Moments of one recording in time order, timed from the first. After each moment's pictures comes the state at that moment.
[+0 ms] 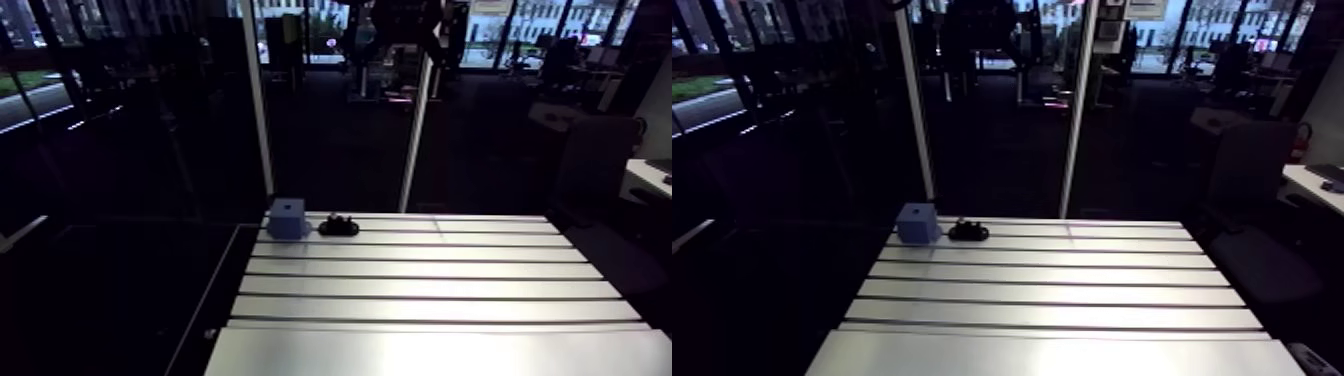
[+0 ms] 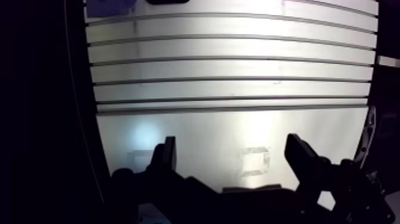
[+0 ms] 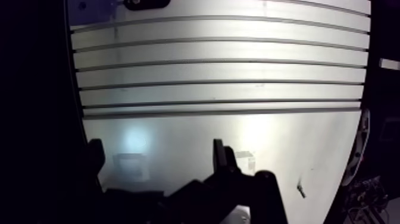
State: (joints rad) arm 0.00 -1.48 1.38 -1.43 -1.59 -1.56
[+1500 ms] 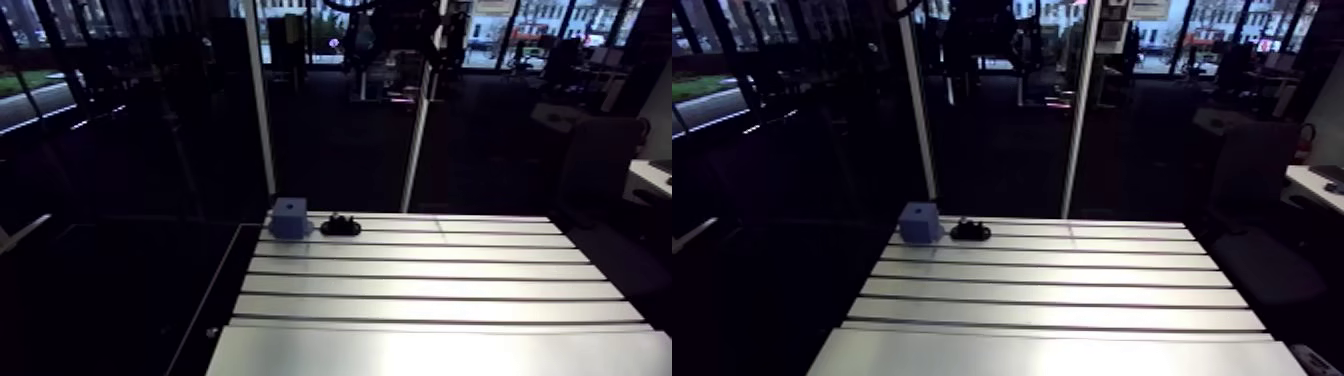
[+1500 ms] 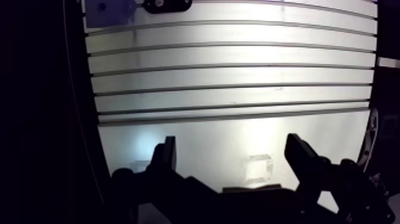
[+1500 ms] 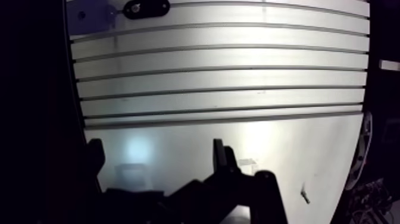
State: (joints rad) arm 0.00 -1.48 1.40 -1.50 -1.59 -1.53
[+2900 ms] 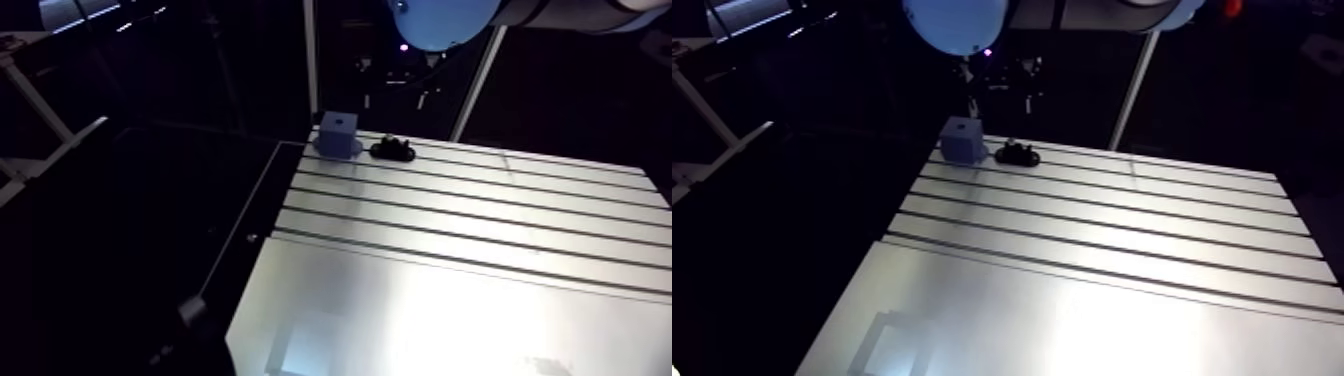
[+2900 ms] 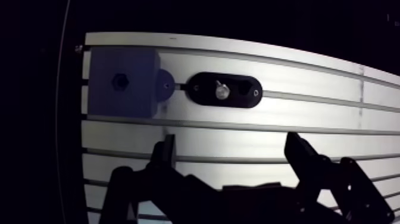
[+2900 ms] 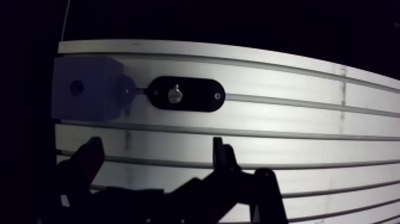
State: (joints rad) arm 0.17 -1.19 1.74 -2.40 -1.66 -1.50
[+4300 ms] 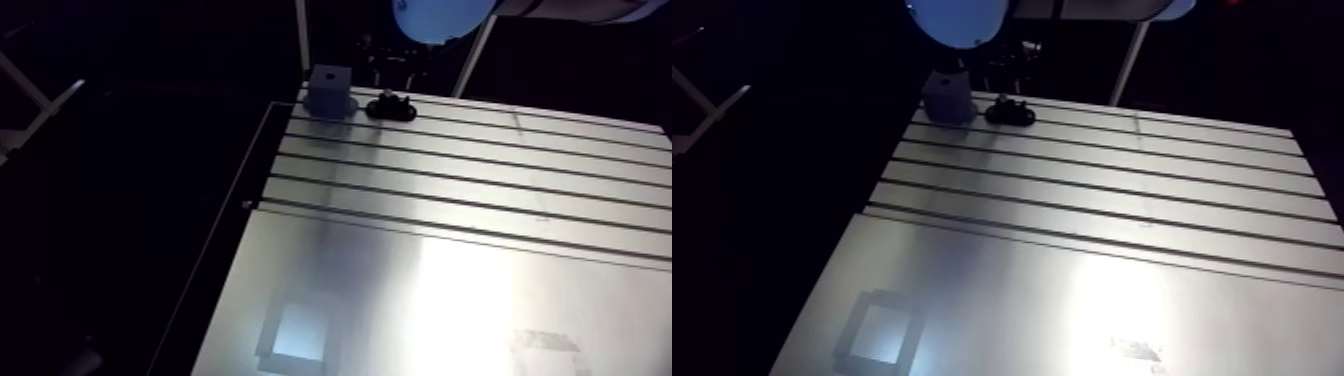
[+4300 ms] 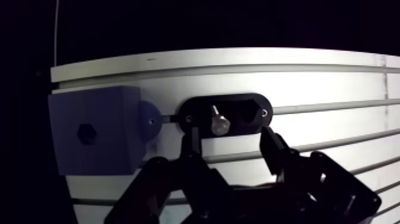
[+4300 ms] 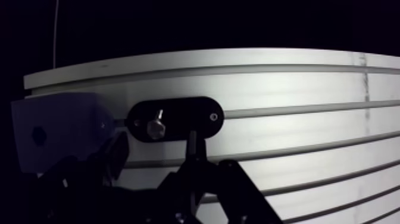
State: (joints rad) arm 0.14 -1.06 1.72 -2.50 -1.66 -1.38
